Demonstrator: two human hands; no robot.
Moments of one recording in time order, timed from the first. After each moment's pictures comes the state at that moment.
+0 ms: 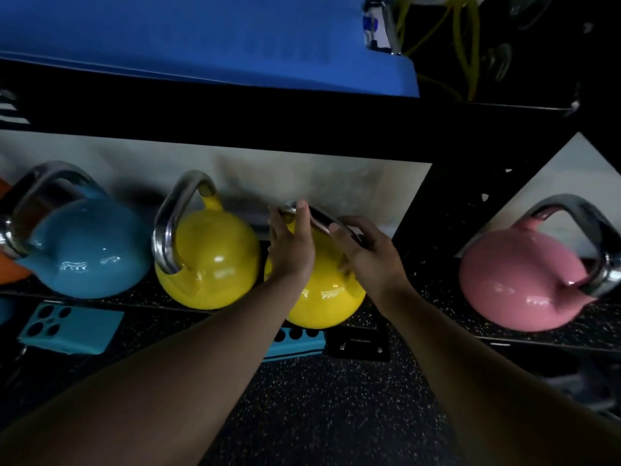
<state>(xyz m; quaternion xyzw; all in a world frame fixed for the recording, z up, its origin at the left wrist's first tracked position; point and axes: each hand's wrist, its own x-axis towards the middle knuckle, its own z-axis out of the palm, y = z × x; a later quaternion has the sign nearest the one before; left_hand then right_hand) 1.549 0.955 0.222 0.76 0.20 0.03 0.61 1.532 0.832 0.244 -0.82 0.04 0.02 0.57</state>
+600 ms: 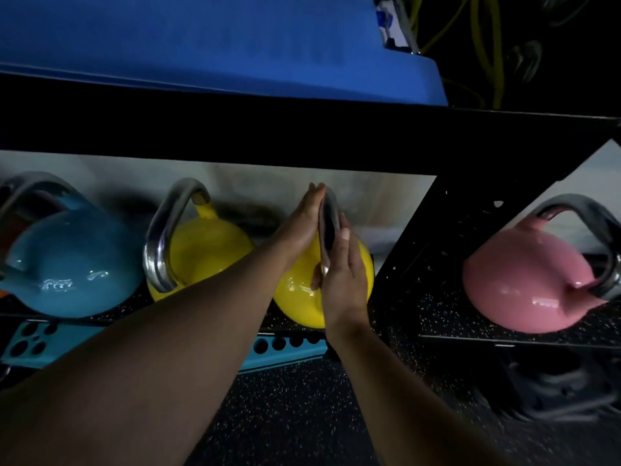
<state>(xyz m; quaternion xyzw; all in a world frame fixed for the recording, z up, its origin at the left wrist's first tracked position) 1.619 0.976 0.213 0.75 0.05 -0.14 0.65 1.519 0.898 0.223 -0.70 0.13 -0.05 0.70</state>
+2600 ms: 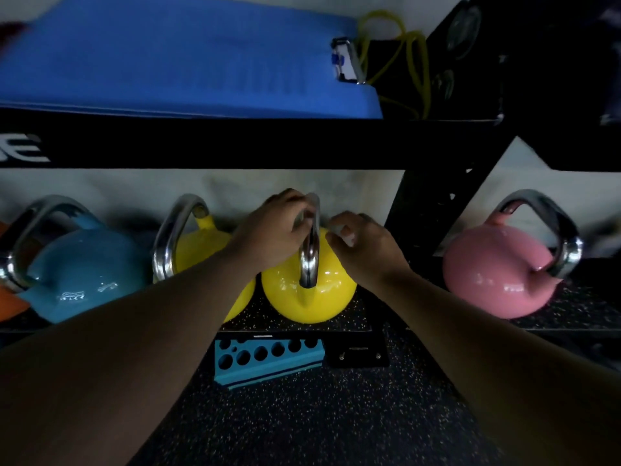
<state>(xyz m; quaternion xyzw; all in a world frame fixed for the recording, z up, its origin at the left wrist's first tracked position) 1.570 1.005 0.278 0.93 -0.23 0.11 0.25 1.529 0.826 0.279 -0.93 -0.06 -0.05 0.36</state>
